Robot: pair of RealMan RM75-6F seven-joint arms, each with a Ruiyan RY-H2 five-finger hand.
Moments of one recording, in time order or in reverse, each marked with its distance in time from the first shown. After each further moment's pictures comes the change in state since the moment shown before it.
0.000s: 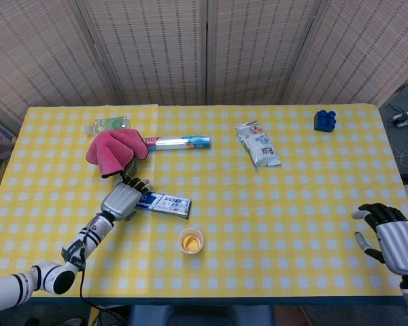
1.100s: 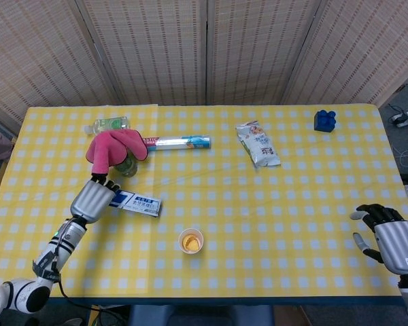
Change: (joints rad) left arm 0.034 0.191 0.159 -0.198 -0.033 0.290 0.242; right arm 0.005 -0.016 0.000 0.026 -0.002 -0.016 0.028
